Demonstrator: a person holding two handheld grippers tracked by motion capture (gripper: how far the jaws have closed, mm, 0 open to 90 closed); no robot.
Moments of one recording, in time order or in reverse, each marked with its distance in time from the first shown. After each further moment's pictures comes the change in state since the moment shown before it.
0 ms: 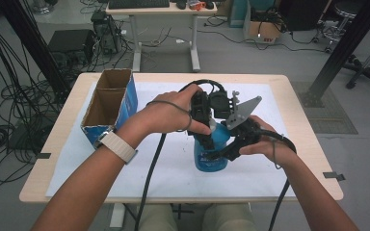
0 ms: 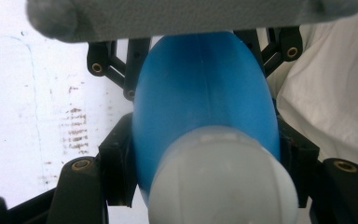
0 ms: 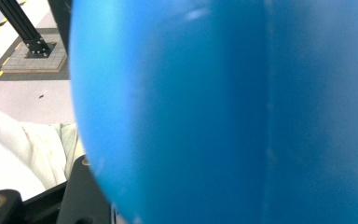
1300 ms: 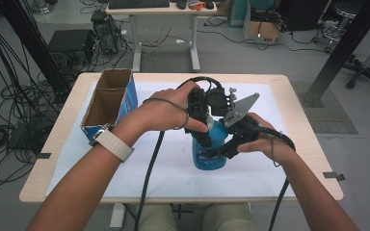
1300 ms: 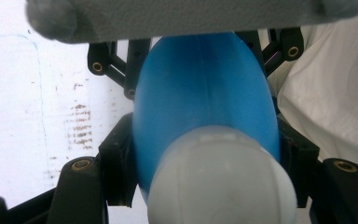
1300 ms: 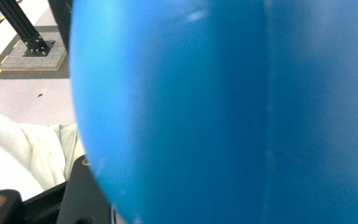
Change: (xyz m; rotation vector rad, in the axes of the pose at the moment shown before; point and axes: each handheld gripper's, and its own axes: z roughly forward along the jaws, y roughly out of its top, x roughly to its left) left arm 0.000 -0.004 -0.007 -0.006 0.007 -0.001; right arm -0.002 0.009 0.000 0.010 -0.004 -0.007
